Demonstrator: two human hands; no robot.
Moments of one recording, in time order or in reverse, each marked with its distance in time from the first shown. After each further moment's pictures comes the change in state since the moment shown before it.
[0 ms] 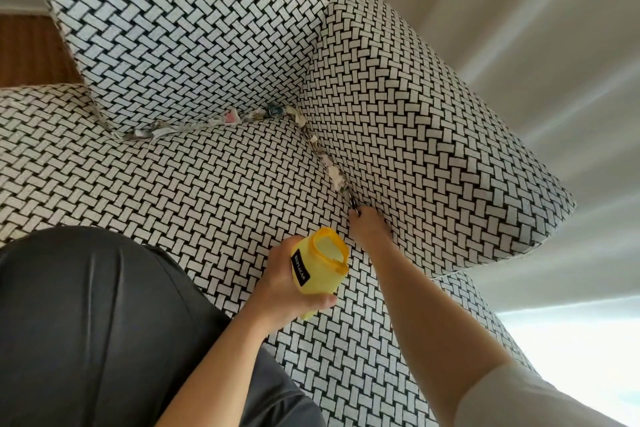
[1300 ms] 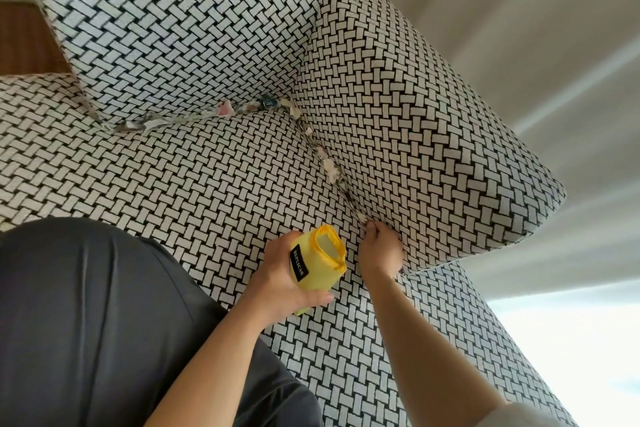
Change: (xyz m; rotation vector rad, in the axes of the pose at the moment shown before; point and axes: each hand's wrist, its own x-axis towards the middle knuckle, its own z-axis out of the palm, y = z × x) left_hand -0.006 0.006 -0.002 0.162 -0.027 0.038; right_hand -0.035 0.043 0.023 0.181 0.398 0.127
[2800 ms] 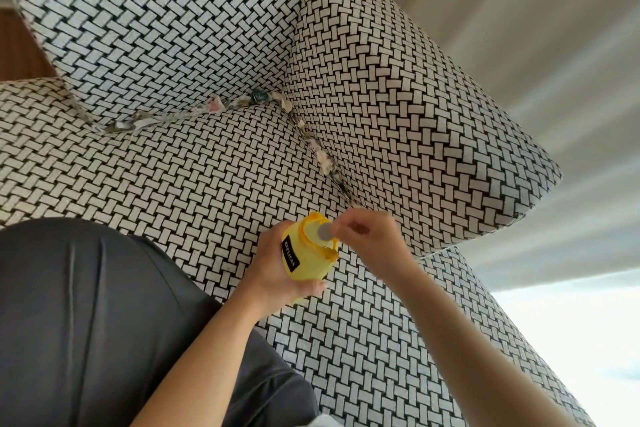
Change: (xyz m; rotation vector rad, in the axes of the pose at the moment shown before) left_hand 0.007 -0.005 0.009 -0.037 0.070 0.048; right_hand -0.050 -0.044 -0.109 0.447 -0.666 -0.487
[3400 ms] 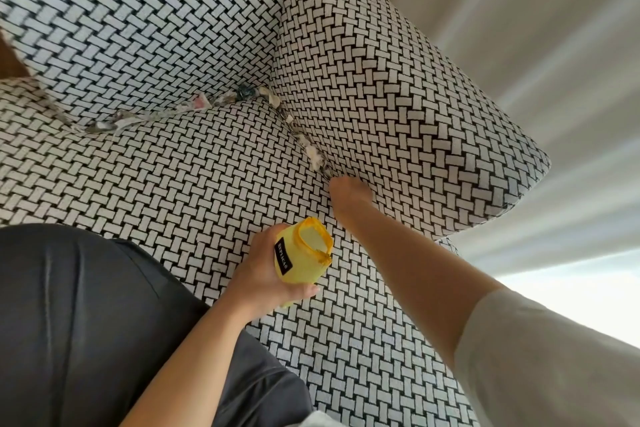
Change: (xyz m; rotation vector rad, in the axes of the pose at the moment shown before) left_hand -0.006 0.006 -0.007 0.128 -0.113 -0.051; right_hand 0.104 0.035 0.011 -1.199 -0.056 0.289
